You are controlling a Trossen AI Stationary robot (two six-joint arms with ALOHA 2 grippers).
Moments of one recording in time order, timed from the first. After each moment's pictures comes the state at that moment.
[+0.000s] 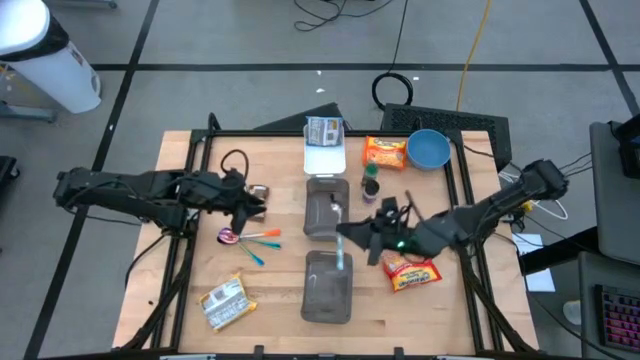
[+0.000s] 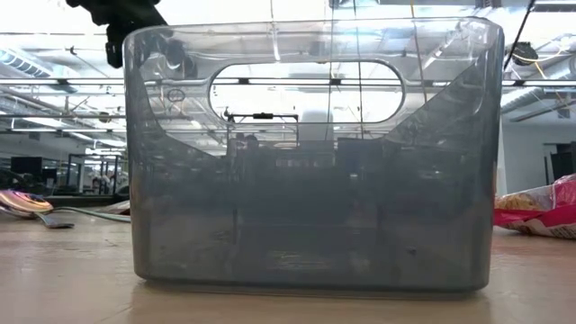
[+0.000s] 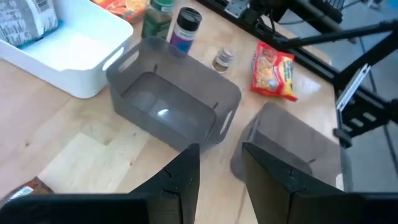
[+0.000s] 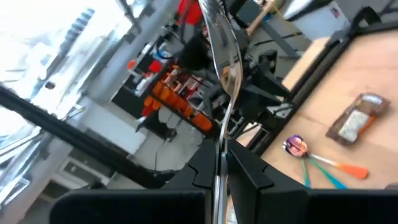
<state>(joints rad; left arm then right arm) -0.06 0.82 0.79 -0.51 -0.11 -0.55 0.47 1.38 1.15 0.19 0.67 0.97</state>
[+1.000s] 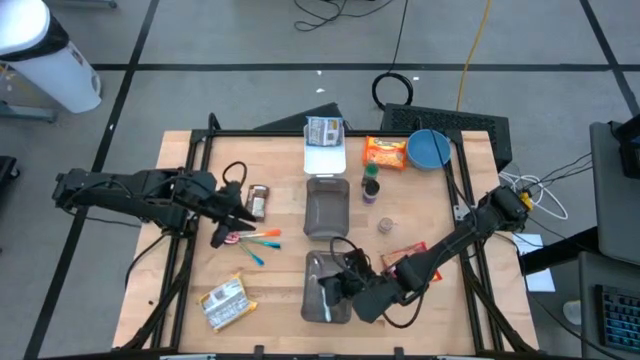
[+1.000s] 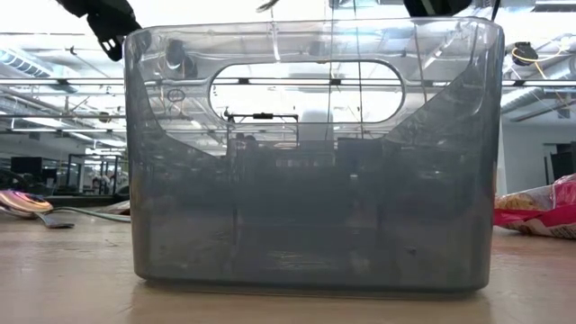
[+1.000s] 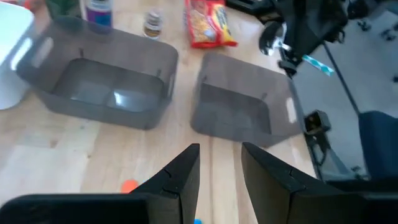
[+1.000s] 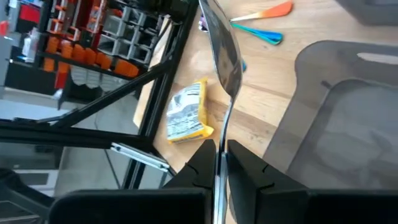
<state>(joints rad) -0.06 0.77 0.79 -0.59 0.17 -0.30 0.58 1.81 1.40 -0.25 0.62 1.62</state>
